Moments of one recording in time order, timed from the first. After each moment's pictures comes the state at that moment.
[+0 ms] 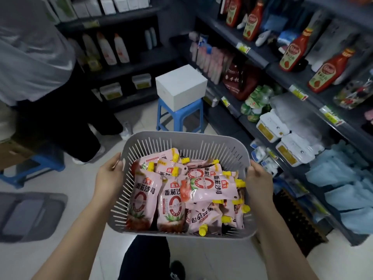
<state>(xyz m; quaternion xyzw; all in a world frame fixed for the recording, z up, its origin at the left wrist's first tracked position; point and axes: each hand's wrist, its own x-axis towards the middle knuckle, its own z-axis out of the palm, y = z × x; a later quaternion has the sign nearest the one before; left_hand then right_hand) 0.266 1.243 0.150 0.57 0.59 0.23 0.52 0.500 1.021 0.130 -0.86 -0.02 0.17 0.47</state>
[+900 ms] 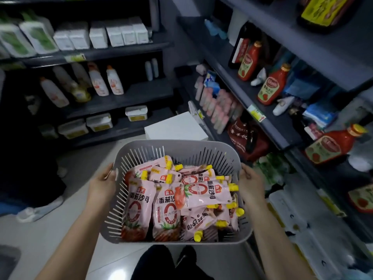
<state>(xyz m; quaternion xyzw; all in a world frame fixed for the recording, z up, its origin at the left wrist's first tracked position) 0.548 1.492 0.126 0.49 0.66 0.25 0.52 0.820 1.302 0.137 -0.86 -0.09 0.21 0.46</state>
